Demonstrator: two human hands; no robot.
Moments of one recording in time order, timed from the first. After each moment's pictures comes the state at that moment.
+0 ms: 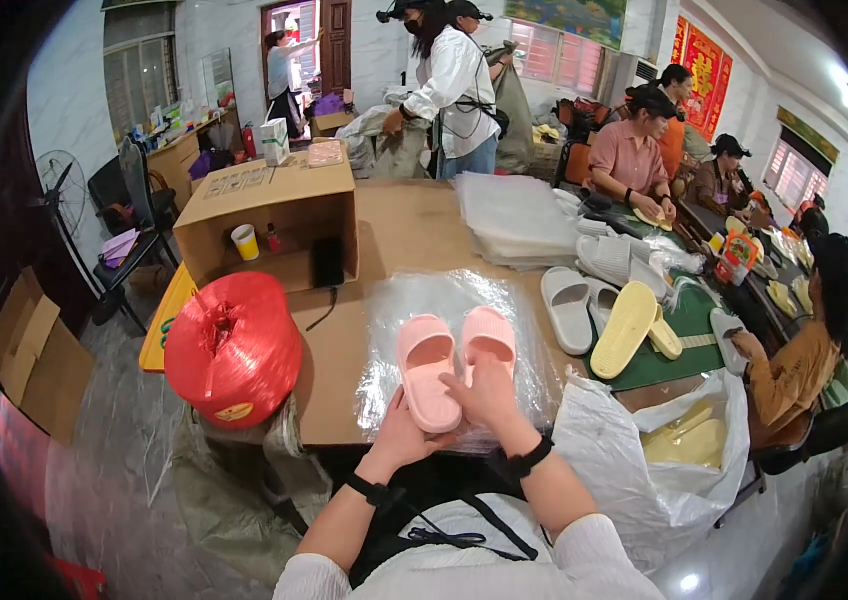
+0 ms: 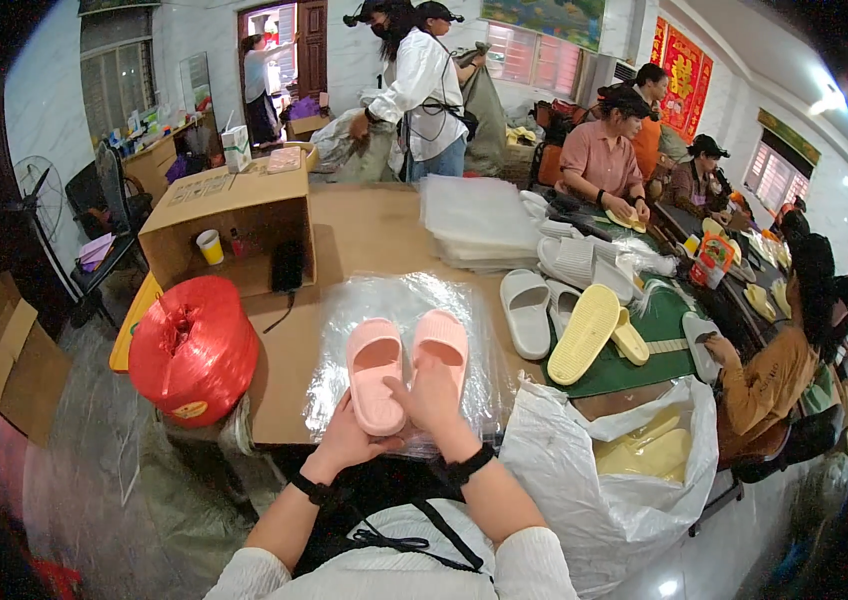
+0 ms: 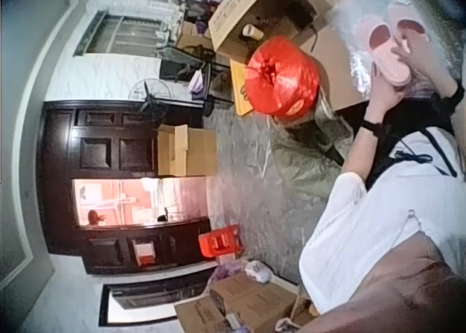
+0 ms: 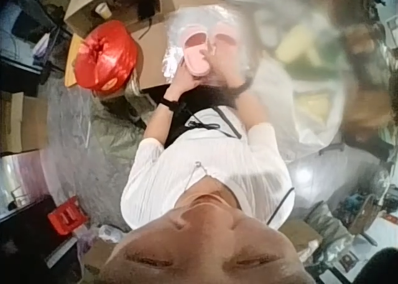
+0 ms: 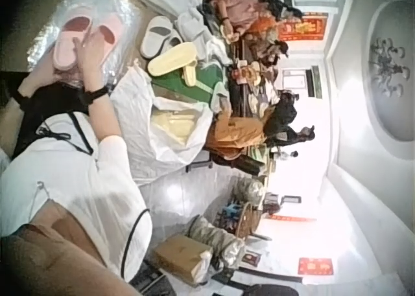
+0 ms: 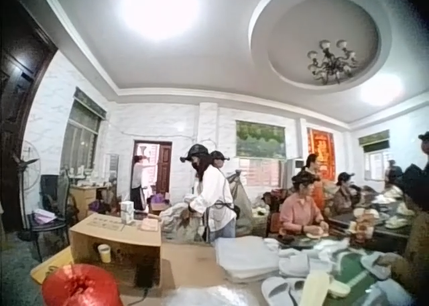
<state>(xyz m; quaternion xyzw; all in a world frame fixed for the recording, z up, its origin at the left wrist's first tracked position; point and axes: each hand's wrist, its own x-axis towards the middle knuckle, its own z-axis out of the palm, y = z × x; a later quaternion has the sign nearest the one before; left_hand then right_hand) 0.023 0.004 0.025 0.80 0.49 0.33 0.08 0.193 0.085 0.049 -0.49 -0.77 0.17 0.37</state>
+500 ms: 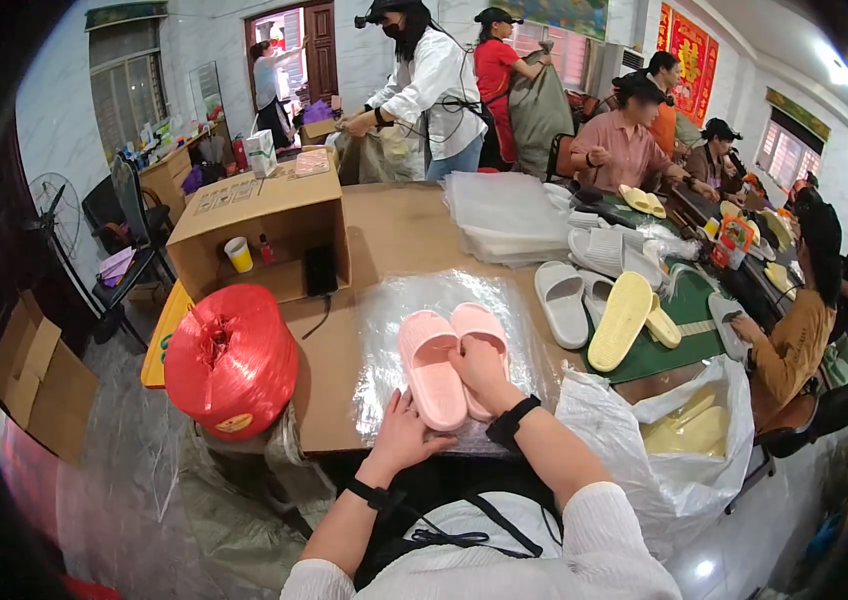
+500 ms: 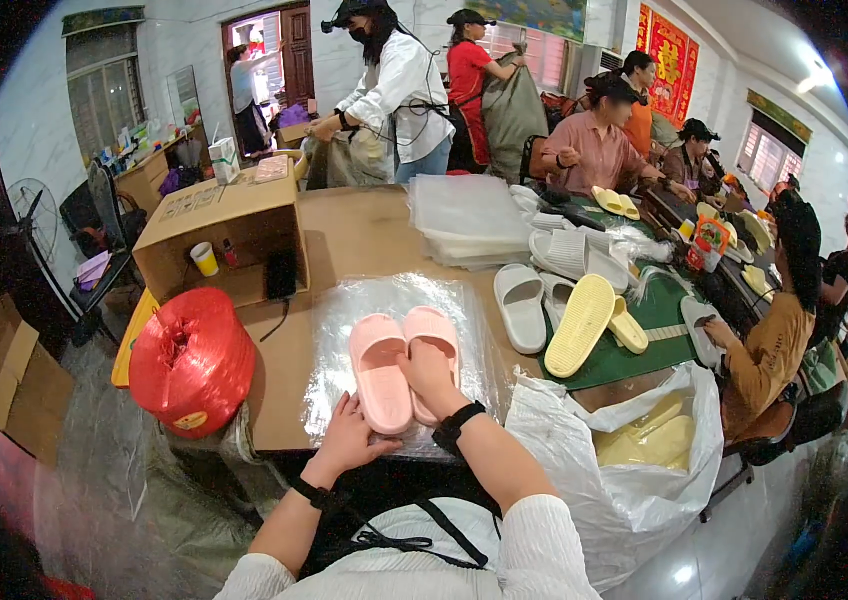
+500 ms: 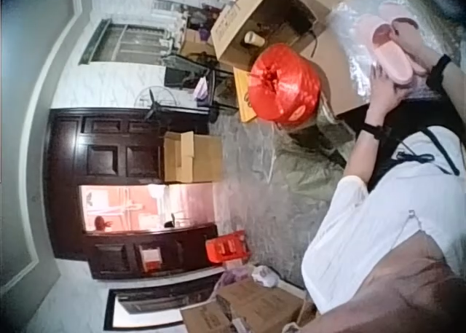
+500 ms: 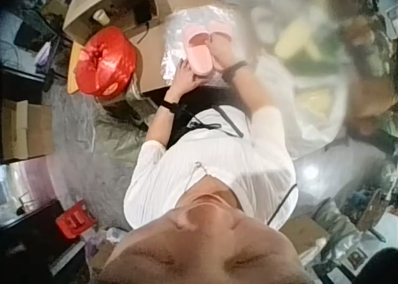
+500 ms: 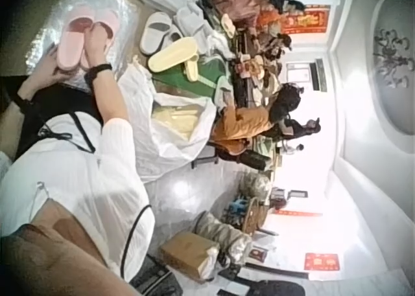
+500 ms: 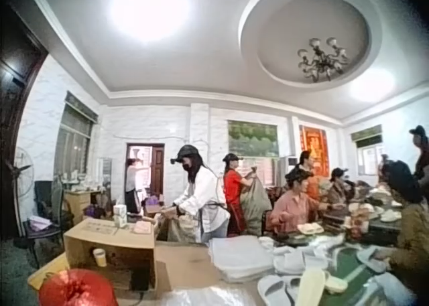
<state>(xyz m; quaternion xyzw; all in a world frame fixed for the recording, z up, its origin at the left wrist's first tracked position) 0.021 0.008 0.006 0.81 0.54 0.21 0.05 0.189 0.145 0.031 -0.55 -0.76 0.18 0.31</state>
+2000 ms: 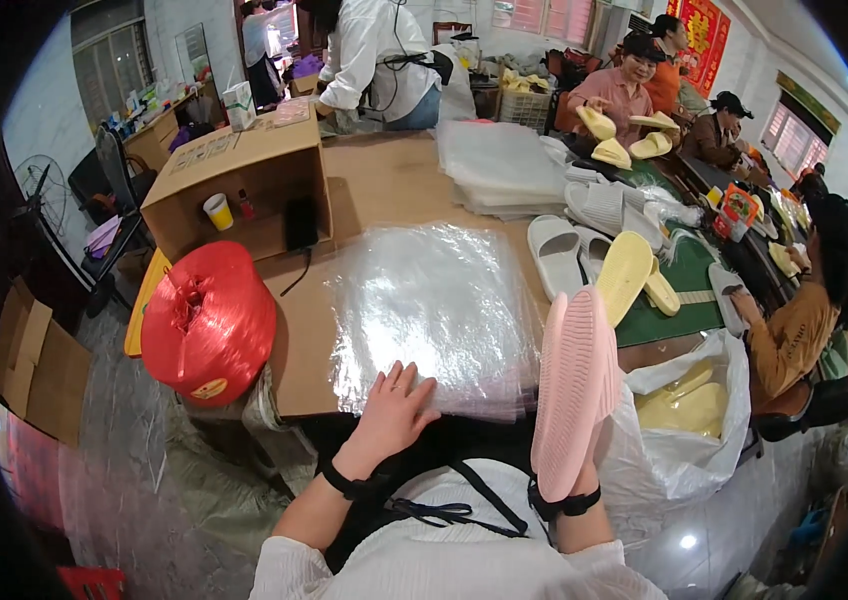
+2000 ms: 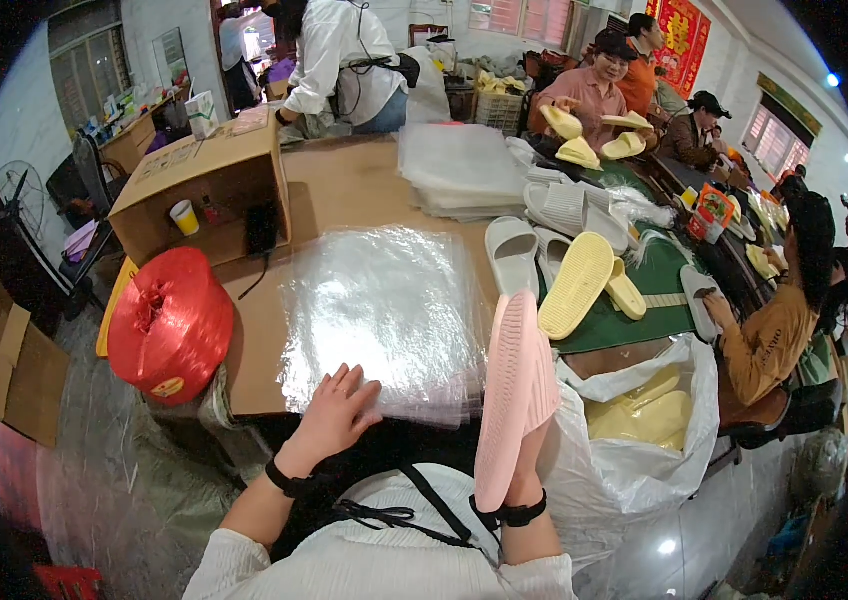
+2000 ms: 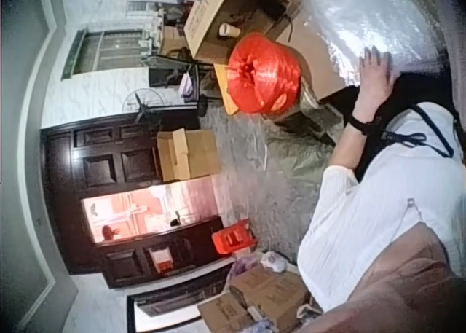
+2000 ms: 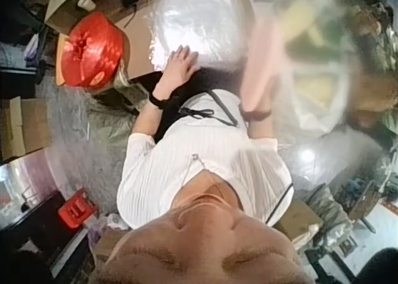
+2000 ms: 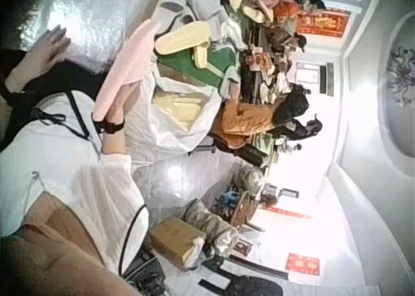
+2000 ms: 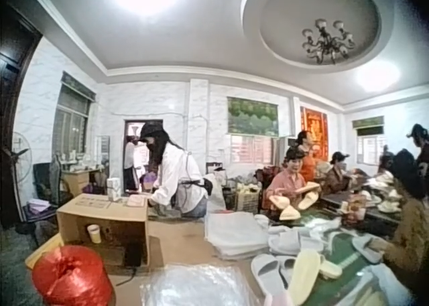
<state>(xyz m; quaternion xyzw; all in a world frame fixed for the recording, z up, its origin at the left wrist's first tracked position) 0.039 -0.027 0.031 0.82 0.55 0.18 0.05 0.303 -0.026 0.122 -0.51 -0.65 0.03 0.57</state>
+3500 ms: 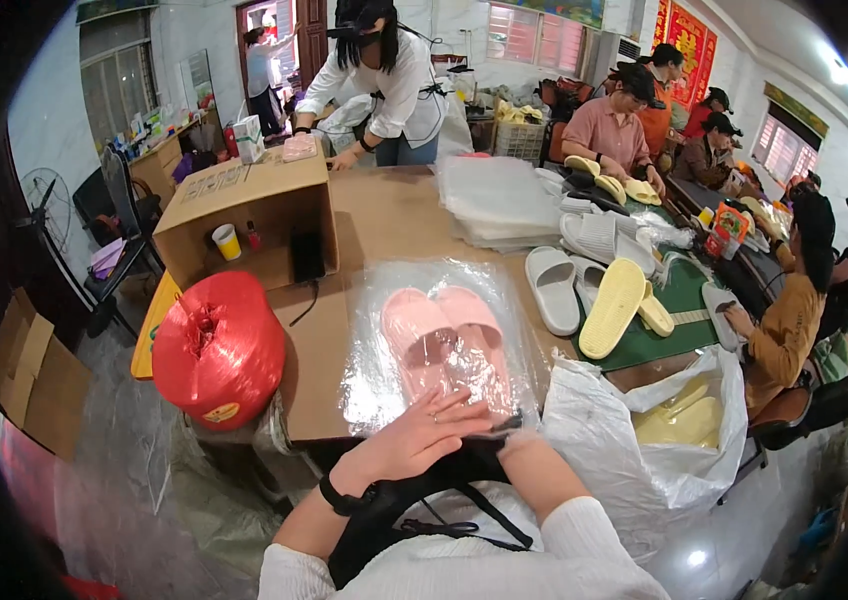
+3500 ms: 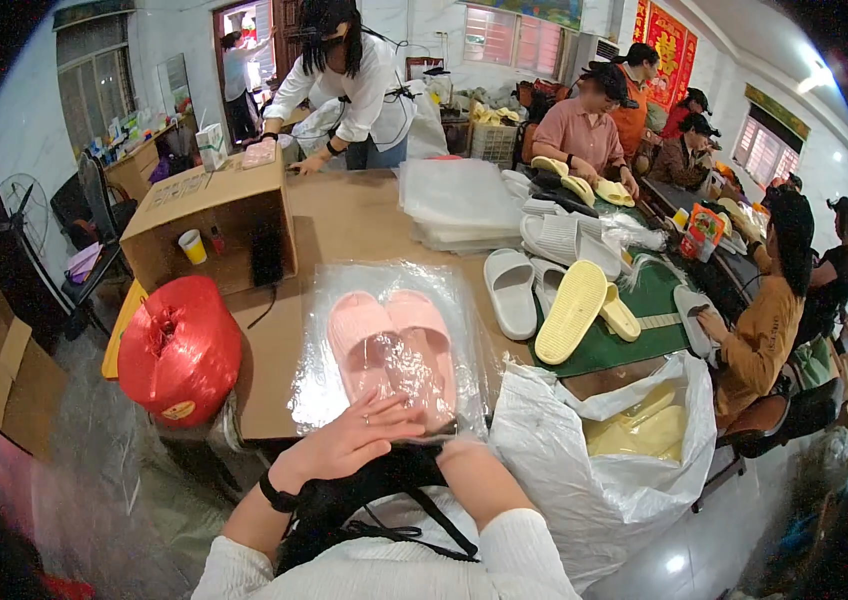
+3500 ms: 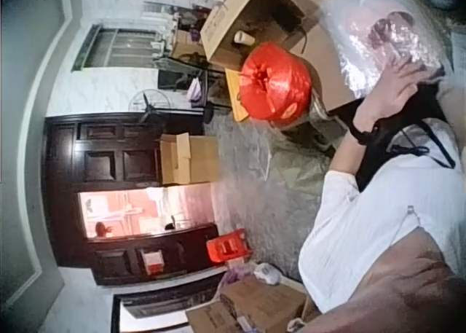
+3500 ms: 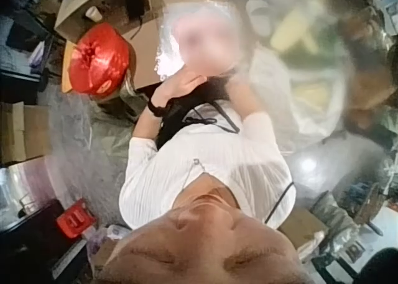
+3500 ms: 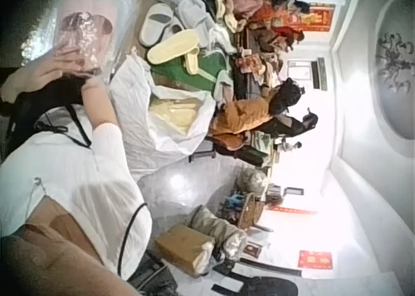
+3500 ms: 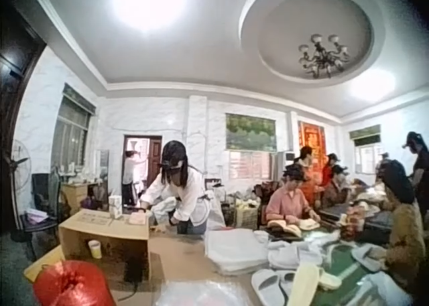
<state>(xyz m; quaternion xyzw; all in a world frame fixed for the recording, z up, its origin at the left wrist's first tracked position) 0.036 -0.029 0.117 0.88 0.28 0.25 0.30 0.206 0.072 0.041 -0.42 -0.77 0.20 0.43</state>
